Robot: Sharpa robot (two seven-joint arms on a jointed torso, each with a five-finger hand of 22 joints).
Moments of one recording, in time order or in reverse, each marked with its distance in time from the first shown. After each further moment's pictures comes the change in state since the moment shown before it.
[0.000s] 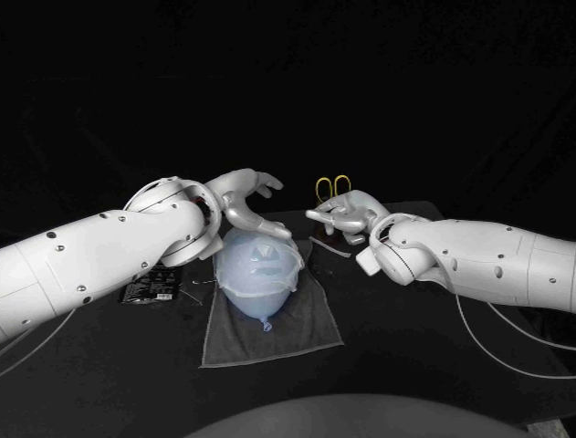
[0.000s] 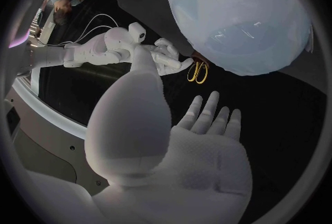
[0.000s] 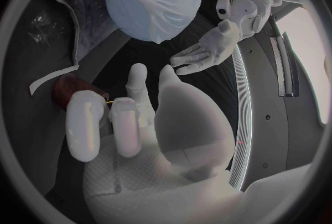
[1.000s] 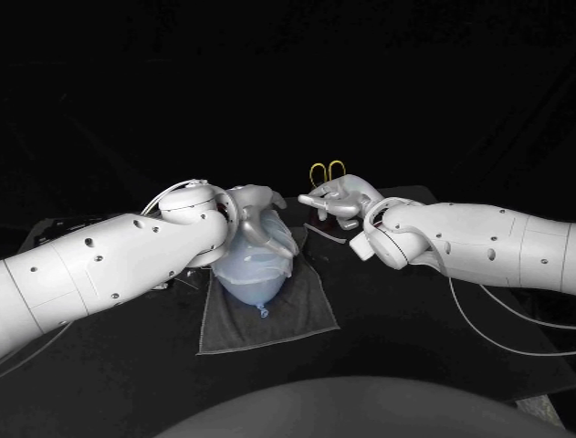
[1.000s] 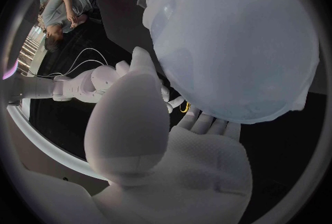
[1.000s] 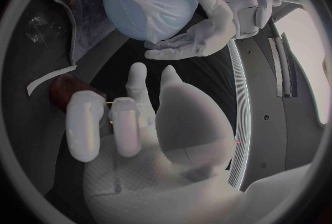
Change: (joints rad) left arm -0.046 0.084 -0.011 -0.033 -0.199 0.154 -0.140; left_hand -0.022 0.002 0.003 0.001 0.000 -0.002 0.000 -0.010 0.000 -0.007 0.000 -0.017 -0.001 -0.043 0.007 -0.023 -0.020 0.000 0.004 -0.004 0.000 0.000; right arm 0.002 0.002 0.000 0.002 -0.002 -0.002 0.011; right_hand -0.024 0.003 -0.040 -0.004 0.047 0.000 0.000 0.007 0.000 0.010 -0.002 -0.019 -0.021 0.000 0.000 -0.008 0.001 0.000 0.001 -0.001 0.004 0.000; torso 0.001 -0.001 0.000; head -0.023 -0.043
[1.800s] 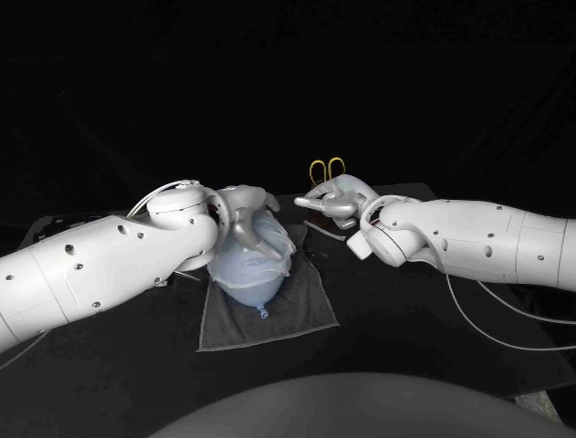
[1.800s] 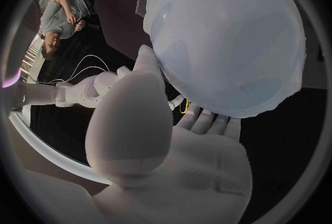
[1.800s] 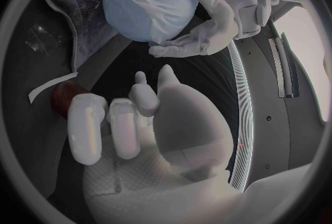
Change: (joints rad) left arm -0.002 -0.060 0.002 0.077 -0.046 0.007 -0.018; left_hand 0.053 0.003 0.064 -0.002 0.005 0.040 0.002 0.019 0.010 0.029 -0.004 -0.004 0.002 0.017 -0.002 0.000 0.007 0.000 0.000 0.000 0.000 0.000; right arm 0.000 0.008 0.000 0.002 -0.009 0.039 -0.028; right_hand 0.073 0.043 0.005 -0.059 -0.041 0.035 -0.013 0.020 -0.012 0.218 0.007 0.446 0.350 -0.003 -0.003 0.030 -0.001 0.000 0.002 -0.012 0.058 0.000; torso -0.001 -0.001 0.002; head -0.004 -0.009
